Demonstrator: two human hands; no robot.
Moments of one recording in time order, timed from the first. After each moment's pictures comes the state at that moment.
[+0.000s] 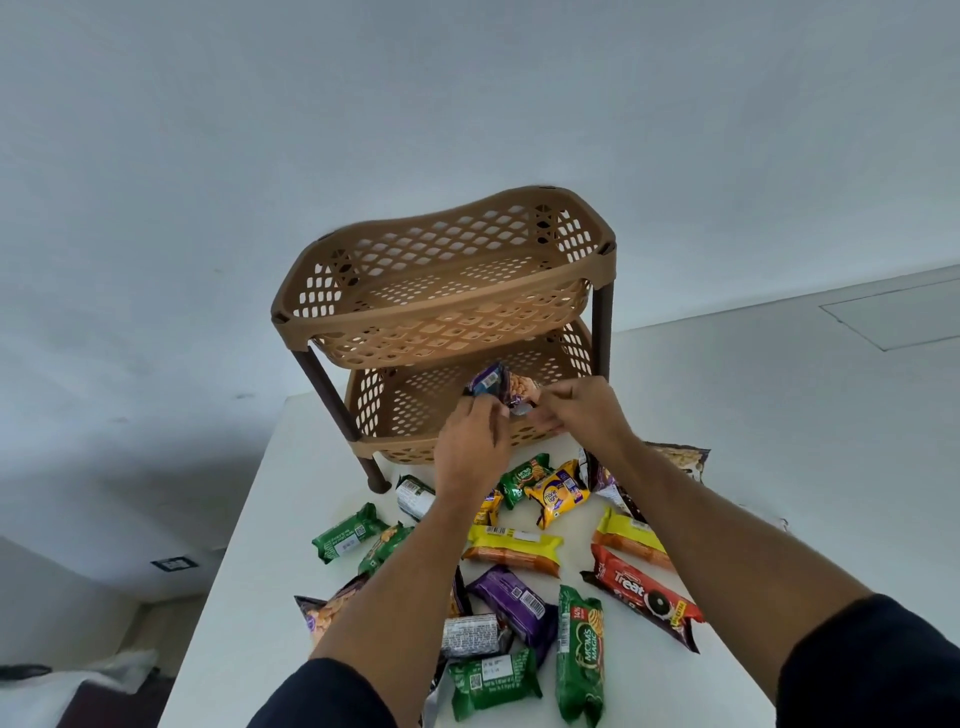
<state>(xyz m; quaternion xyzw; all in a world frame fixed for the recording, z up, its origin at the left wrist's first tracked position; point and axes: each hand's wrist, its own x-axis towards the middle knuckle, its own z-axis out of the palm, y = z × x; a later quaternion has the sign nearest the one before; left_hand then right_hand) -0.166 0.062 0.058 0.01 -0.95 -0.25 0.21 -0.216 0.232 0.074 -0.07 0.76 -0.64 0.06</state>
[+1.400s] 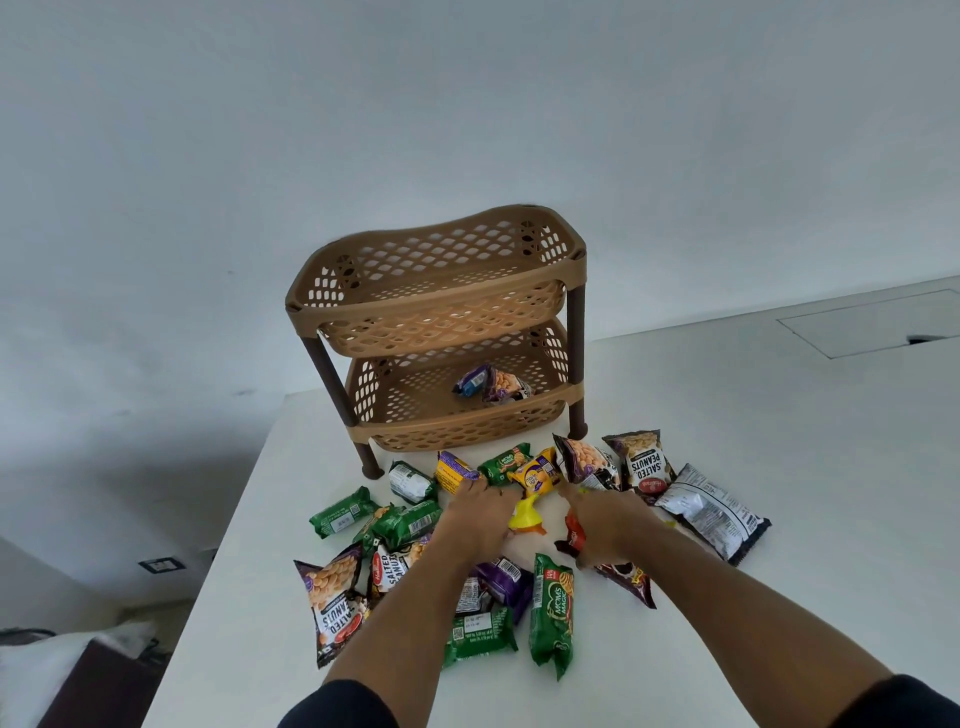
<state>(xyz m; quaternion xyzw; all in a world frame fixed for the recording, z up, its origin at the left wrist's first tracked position) -0.090 0.077 0.012 -0.18 -0.98 0.09 -0.06 -0.117 0.291 0.002 -0.24 0.96 -0.01 0.15</state>
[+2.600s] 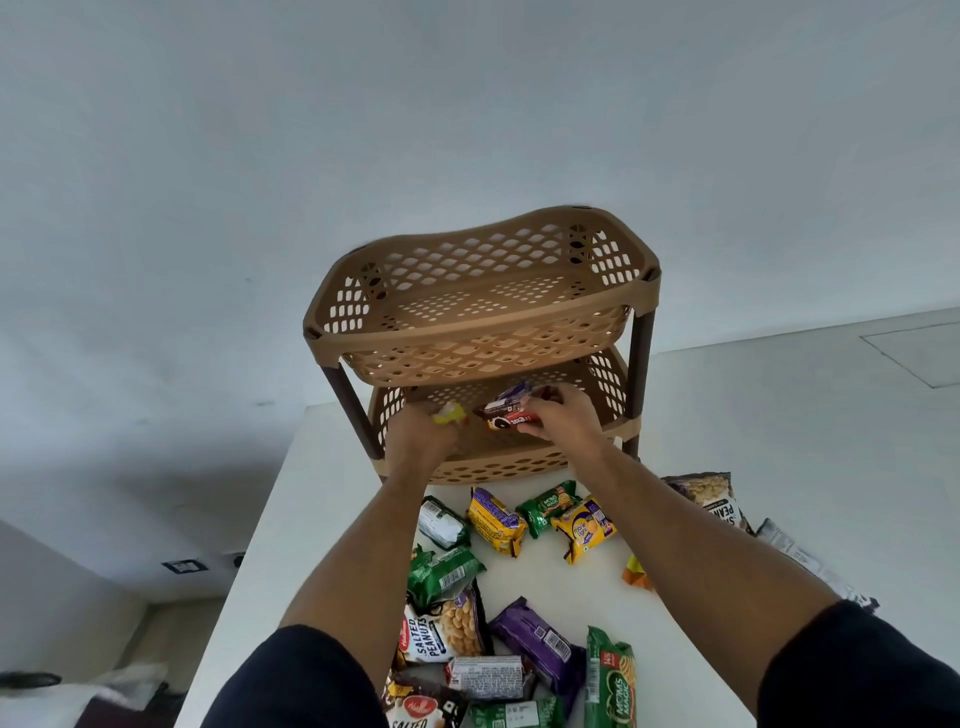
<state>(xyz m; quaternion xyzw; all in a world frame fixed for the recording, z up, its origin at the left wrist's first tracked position) -0.202 -0.034 0.086 0.22 -0.91 -0.34 0.11 -0.256 0.161 0.074 0.06 0.66 -0.74 0.14</state>
